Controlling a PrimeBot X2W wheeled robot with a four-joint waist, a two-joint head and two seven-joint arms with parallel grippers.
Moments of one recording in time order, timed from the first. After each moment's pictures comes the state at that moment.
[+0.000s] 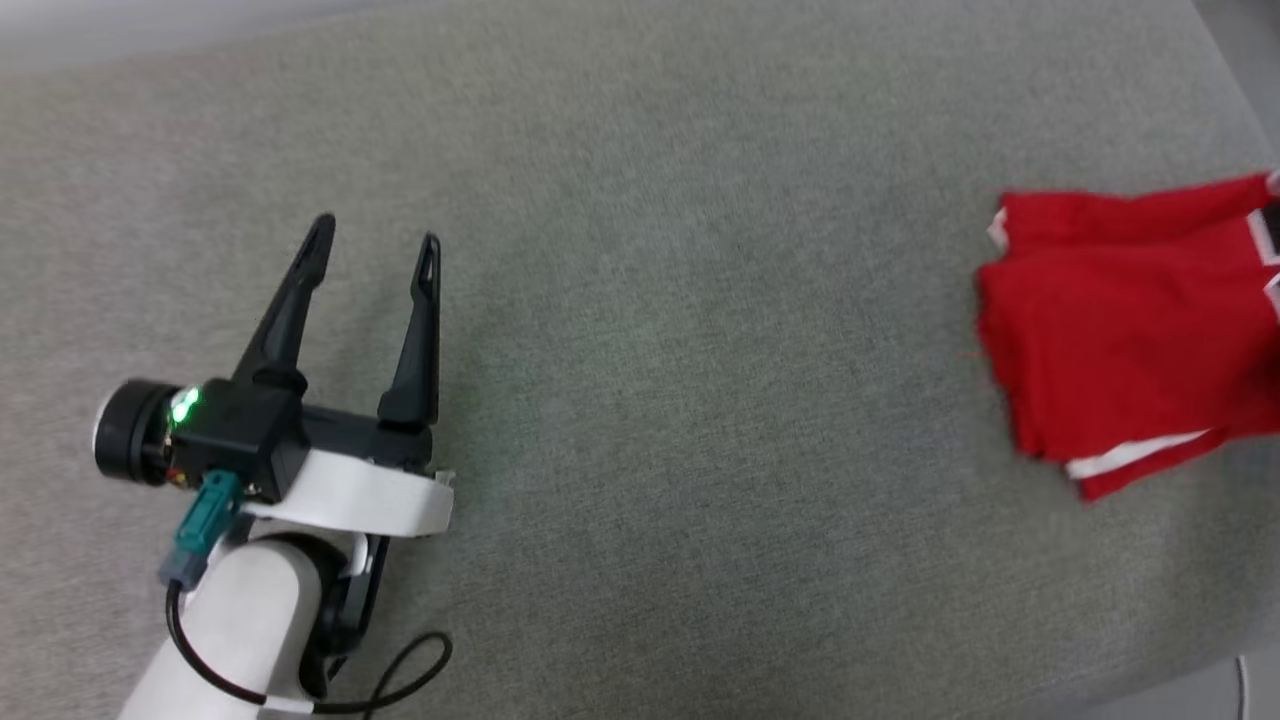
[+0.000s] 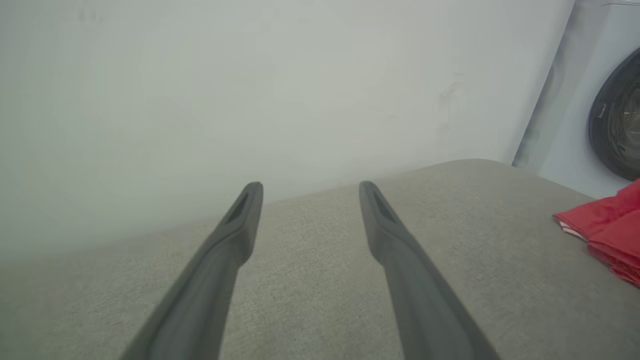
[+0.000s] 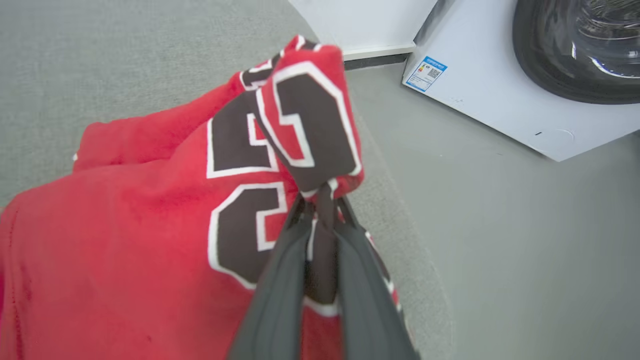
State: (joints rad) left arm -0.30 0.37 -0.32 -0.11 -0.30 0.16 -0.21; right arm -0.46 -0.34 -0.27 0.34 0.16 0.13 0.40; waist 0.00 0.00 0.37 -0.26
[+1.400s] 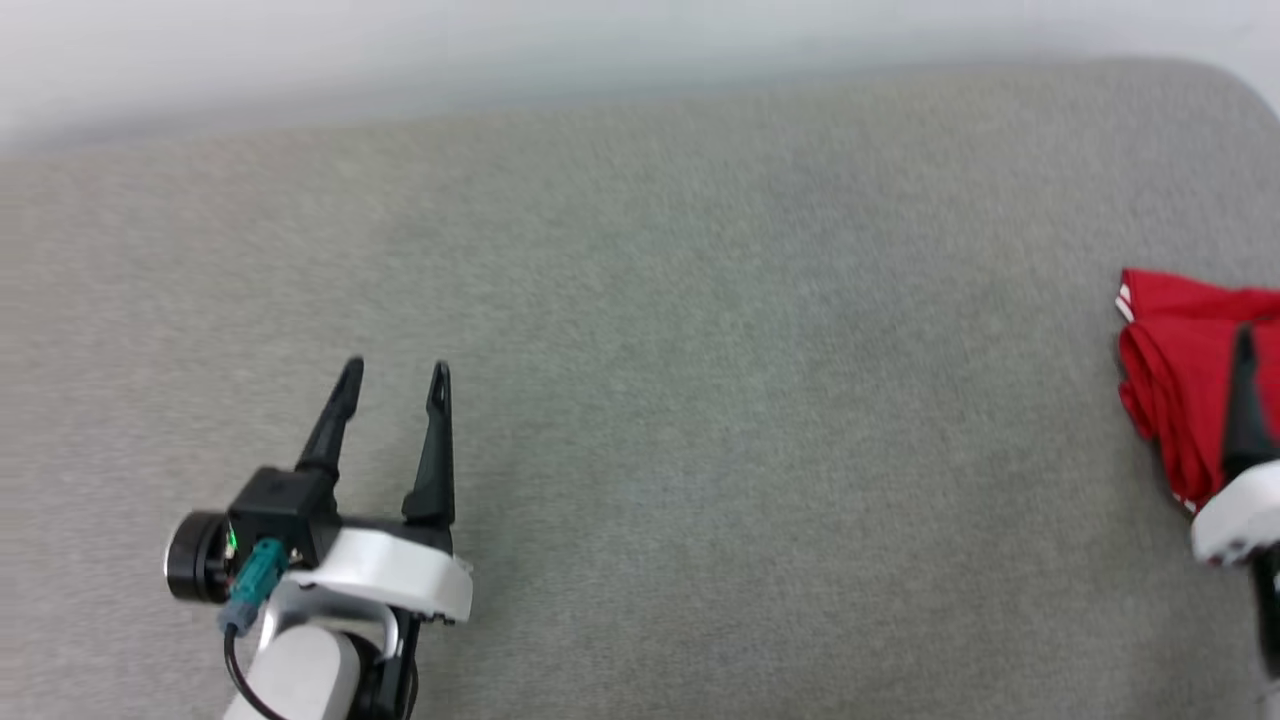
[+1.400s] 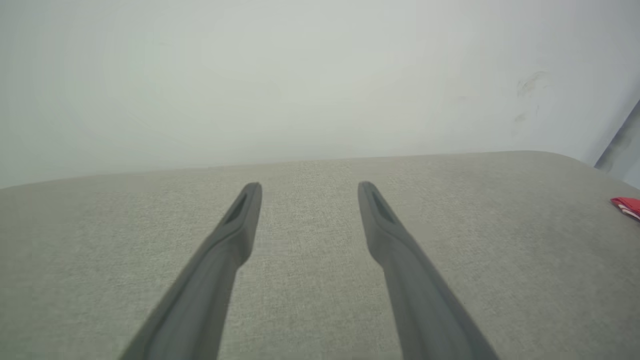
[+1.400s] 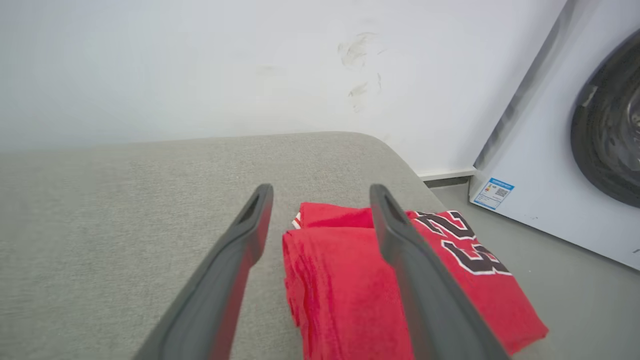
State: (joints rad) left arm -0.21 0.29 -0.30 0.06 -0.36 0.17 -0.26; right arm -0.29 -0.13 -0.37 0.15 0.01 0.13 0.01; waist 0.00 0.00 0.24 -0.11
